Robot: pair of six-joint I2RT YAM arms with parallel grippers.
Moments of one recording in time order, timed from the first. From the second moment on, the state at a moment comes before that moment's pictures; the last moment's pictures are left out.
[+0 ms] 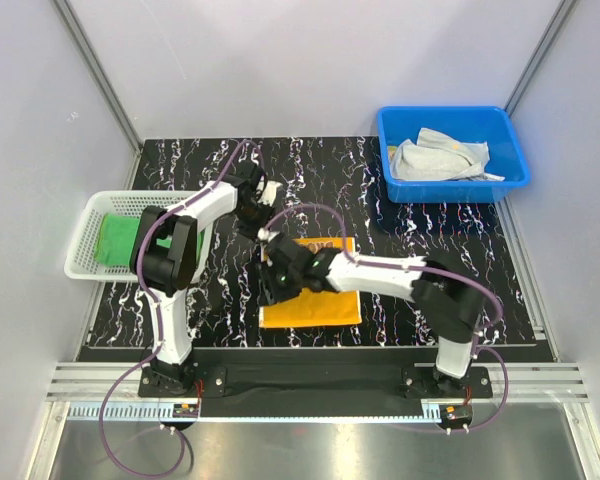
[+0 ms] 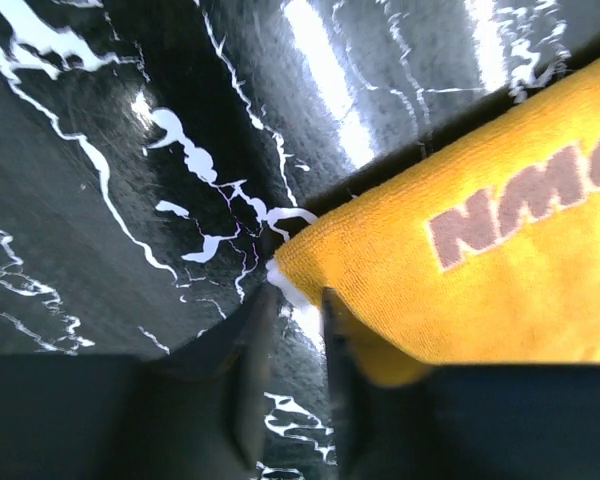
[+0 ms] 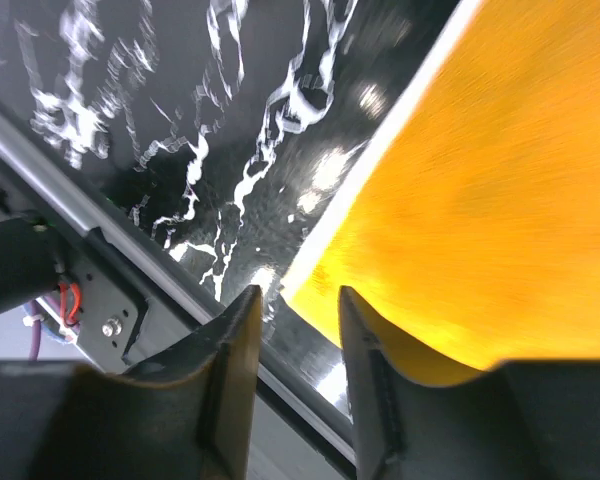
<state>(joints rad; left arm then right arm) -0.33 2.01 1.47 -0.75 0.24 0.04 1.07 1.87 1.23 -0.24 -0.12 0.68</state>
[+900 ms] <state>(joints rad) -0.32 2.12 1.63 -0.88 0.30 0.21 0.30 2.24 1.84 -0.97 -0.56 -0.38</state>
